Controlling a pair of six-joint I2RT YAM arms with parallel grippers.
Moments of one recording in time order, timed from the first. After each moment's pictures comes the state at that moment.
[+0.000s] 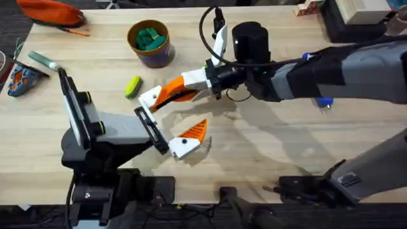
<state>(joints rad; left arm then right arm) 0.01 0.02 0.01 -0.10 0.99 -0.01 0.61 1.81 0.85 0.58 -1.17 1.13</state>
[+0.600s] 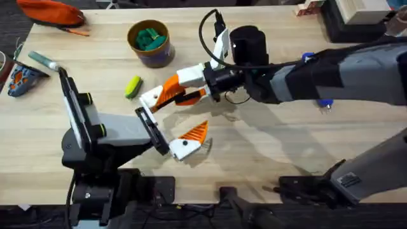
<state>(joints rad) 0.01 0.02 0.01 -0.10 1.00 0.02 0.62 1.82 0.84 0.56 -1.11 1.14</state>
